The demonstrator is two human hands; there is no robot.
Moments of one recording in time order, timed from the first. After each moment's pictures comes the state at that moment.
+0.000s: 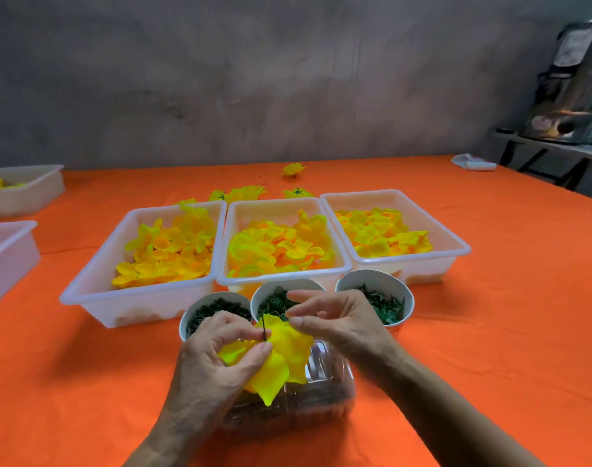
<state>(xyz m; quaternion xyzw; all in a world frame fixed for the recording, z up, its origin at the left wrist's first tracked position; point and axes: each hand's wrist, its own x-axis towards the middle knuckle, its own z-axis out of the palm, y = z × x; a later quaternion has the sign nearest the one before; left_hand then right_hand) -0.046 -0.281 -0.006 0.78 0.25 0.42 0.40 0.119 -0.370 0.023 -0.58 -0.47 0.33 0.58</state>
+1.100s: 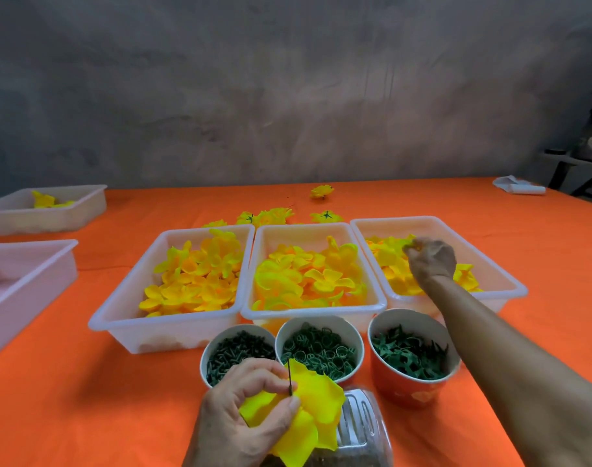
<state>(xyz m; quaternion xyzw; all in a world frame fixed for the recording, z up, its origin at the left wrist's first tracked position) -0.044 -0.283 0.000 0.76 0.25 0.42 0.42 0.325 -0.258 0.026 -0.88 -0.28 -0.08 0.37</state>
